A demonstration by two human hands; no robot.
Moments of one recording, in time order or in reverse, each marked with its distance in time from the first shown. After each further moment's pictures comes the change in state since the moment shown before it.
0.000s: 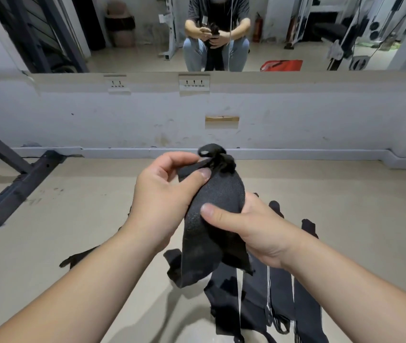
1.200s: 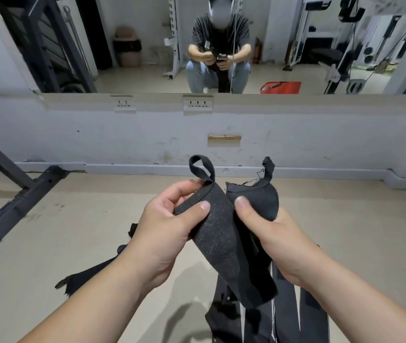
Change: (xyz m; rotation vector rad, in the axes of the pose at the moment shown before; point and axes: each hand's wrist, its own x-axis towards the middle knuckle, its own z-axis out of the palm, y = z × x) left_hand -0.003 0.002 -0.010 -0.211 -0.188 -0.198; right_hand 0.004 -0.012 -0.020 -0.146 0.296 -0.041
